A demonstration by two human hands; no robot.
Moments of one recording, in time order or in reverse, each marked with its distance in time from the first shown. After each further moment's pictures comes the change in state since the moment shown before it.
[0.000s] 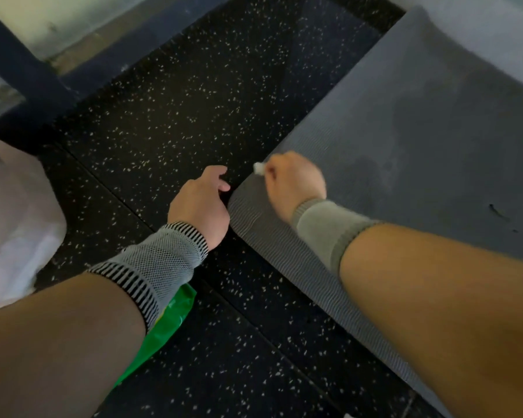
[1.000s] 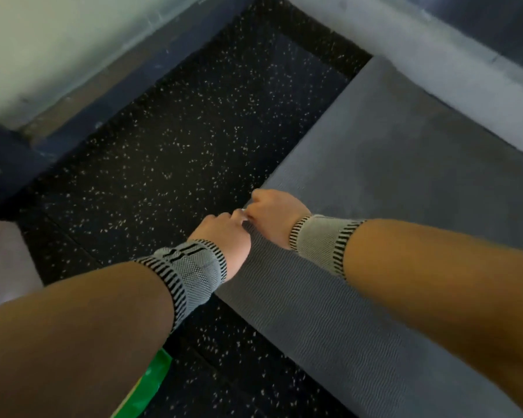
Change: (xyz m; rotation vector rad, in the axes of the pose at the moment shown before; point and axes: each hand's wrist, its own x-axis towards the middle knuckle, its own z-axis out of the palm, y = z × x) left_hand 0.040 0.087 -0.006 0.947 -0.543 0.462; right_hand 0.044 0.031 -0.042 -0.156 -0.292 -0.397
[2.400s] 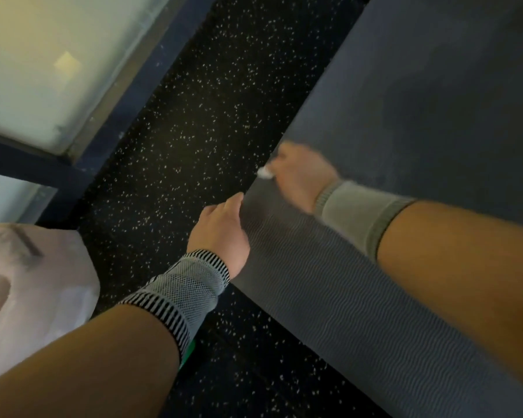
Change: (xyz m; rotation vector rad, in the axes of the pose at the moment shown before) left_hand -0.005 0.020 0.019 -0.568 0.284 -0.485; right_hand 0.000 0.054 0.031 0.246 0.334 0.060
